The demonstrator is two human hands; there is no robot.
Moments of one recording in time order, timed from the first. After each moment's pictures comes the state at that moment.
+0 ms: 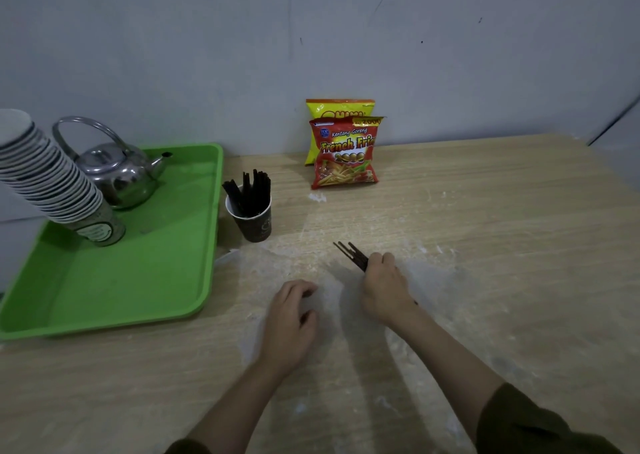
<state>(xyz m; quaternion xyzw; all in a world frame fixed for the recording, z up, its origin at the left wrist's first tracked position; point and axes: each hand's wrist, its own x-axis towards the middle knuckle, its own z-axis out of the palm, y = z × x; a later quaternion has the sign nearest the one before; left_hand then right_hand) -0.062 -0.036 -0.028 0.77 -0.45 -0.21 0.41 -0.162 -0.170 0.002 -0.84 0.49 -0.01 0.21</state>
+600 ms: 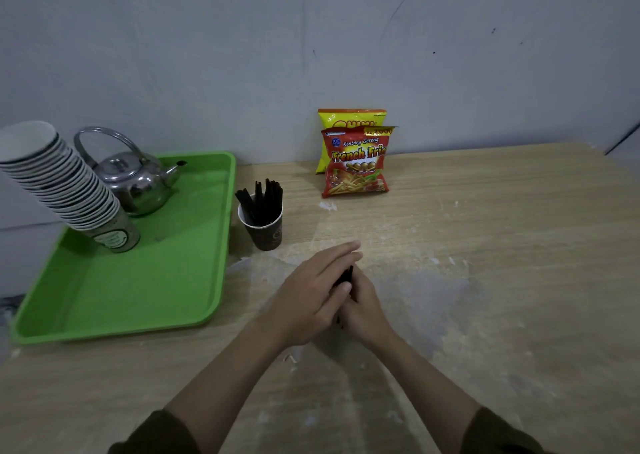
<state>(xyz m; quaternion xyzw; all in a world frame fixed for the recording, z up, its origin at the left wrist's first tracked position) -0.040 -0.065 0.042 0.65 -0.67 -0.14 0.34 -0.137 -0.136 -0.010 -0.72 0.30 -0.26 0.57</state>
